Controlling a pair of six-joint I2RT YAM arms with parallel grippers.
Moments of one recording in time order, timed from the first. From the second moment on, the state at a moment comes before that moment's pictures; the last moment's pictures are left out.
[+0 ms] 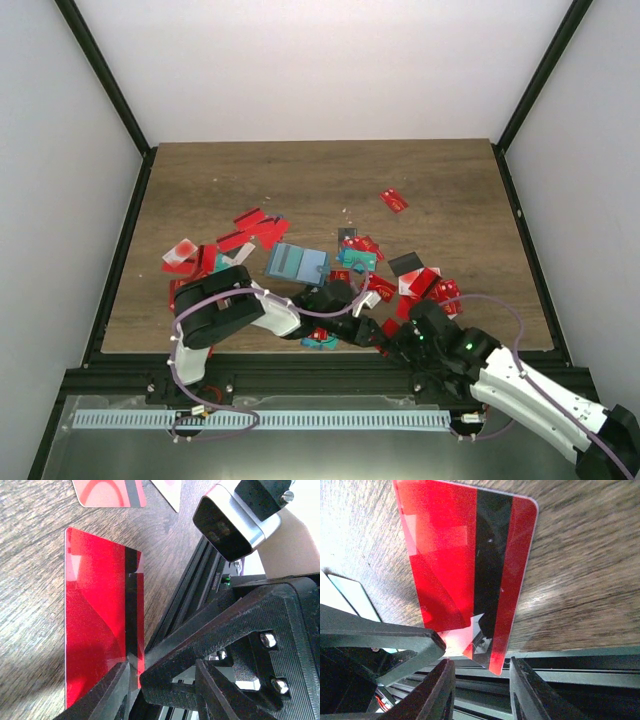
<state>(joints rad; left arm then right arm) -1.13 1.95 0.77 0.62 0.61 -0.97 0.76 0.49 0.15 -0.65 -0.30 1.47</state>
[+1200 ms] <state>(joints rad) -1.13 1.87 0.96 0.11 0.44 -0.65 0.75 0.54 0.15 -0.63 -0.26 1.48</state>
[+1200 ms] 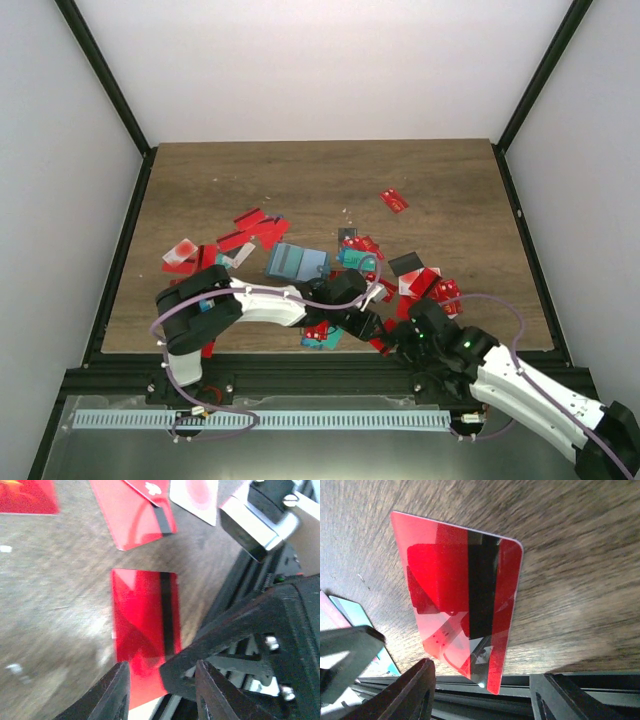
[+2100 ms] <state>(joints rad) -1.15 1.93 1.00 0.05 0.34 -0.63 0.75 0.51 0.15 -0.63 -0.27 1.48</state>
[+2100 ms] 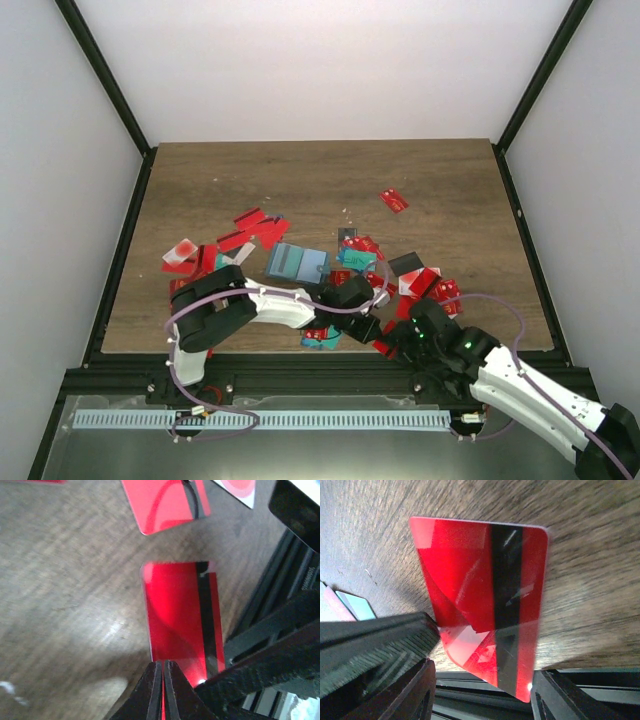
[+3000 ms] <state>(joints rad) -1.16 1.94 0.95 0.19 0.46 -0.71 0.75 0.50 0.16 -0.64 -0.28 1.48</state>
